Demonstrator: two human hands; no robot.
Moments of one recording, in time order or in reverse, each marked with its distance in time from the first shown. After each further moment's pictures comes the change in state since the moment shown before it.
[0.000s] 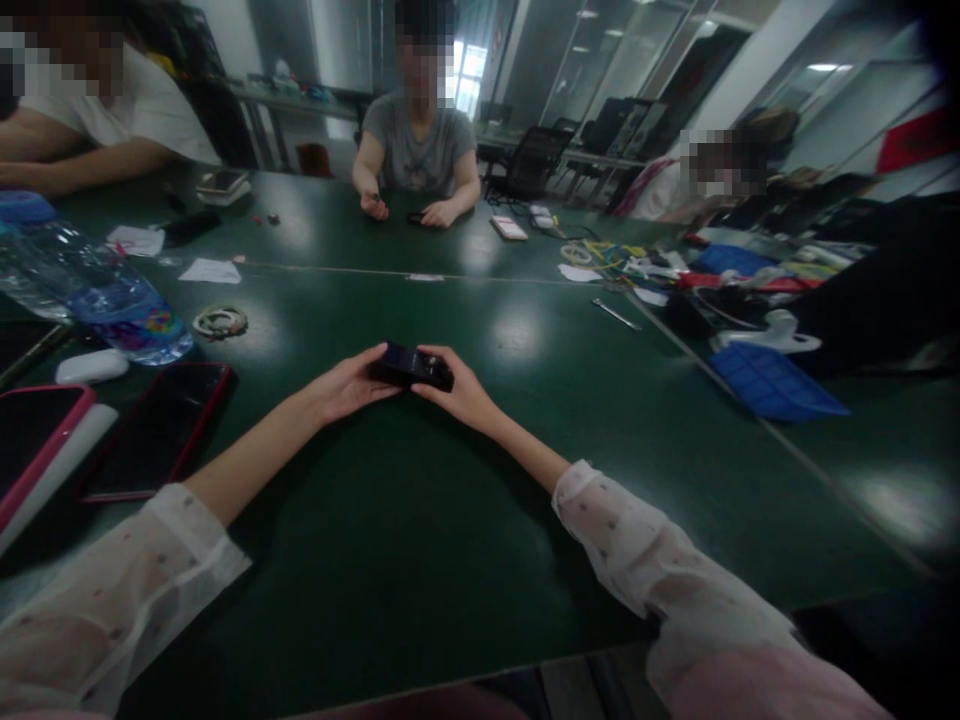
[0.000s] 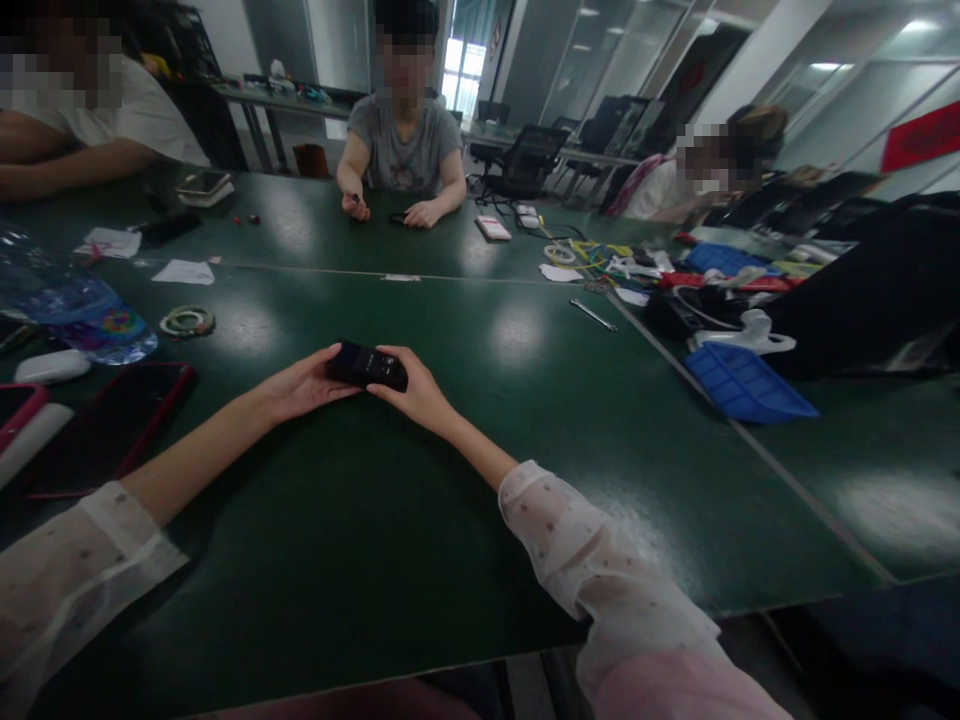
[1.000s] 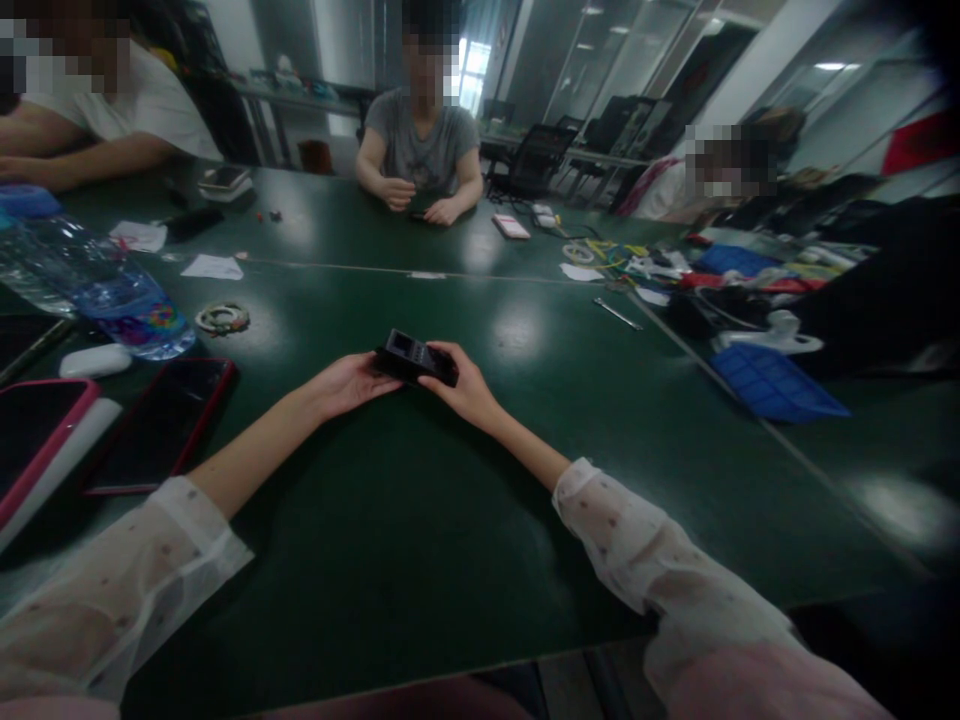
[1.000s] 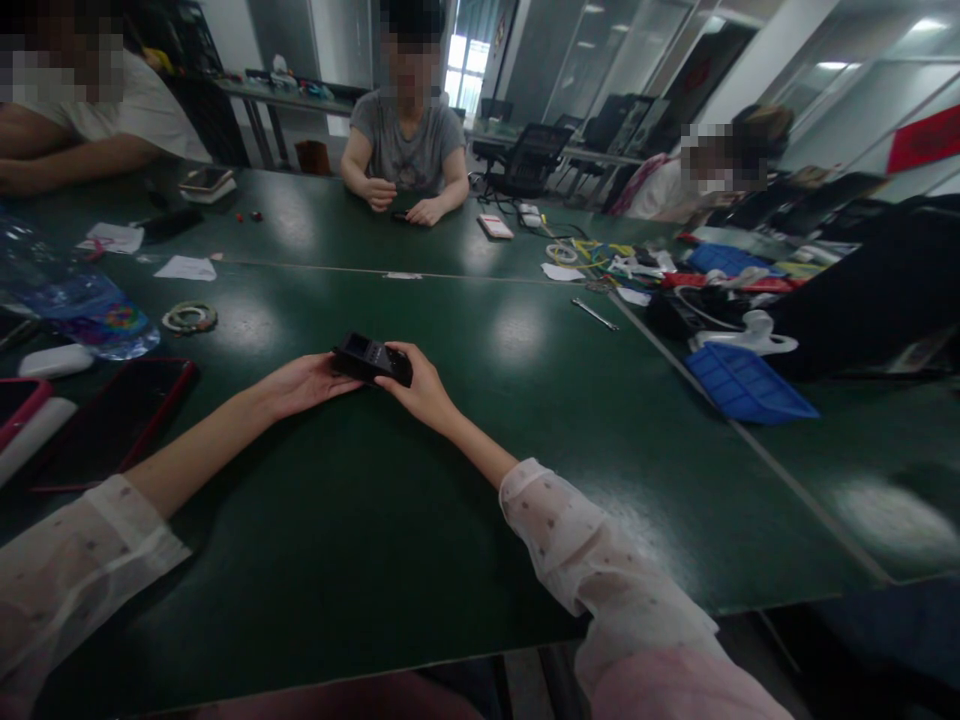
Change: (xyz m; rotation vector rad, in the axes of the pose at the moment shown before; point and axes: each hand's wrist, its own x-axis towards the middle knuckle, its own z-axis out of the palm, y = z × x) left_hand 0.007 -0.003 -0.008 -0.088 -0.001 -0.019; right_hand -0.001 0.008 0.002 -0.046 0.077 0.037
